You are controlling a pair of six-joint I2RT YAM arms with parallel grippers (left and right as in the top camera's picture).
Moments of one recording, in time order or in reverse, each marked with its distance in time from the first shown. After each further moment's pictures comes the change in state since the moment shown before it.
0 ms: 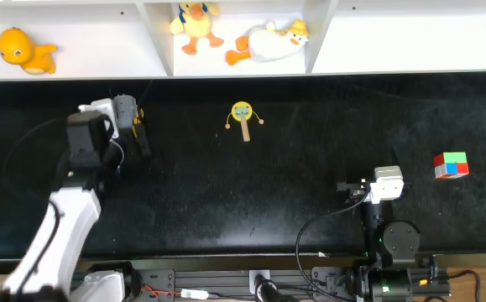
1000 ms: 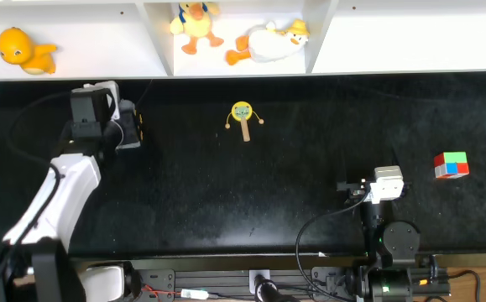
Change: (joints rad) left arm 0.000 0.202 0.175 -0.058 -0.045 0.066; right arm 0.000 0.000 0.000 0.000 0.000 0.000
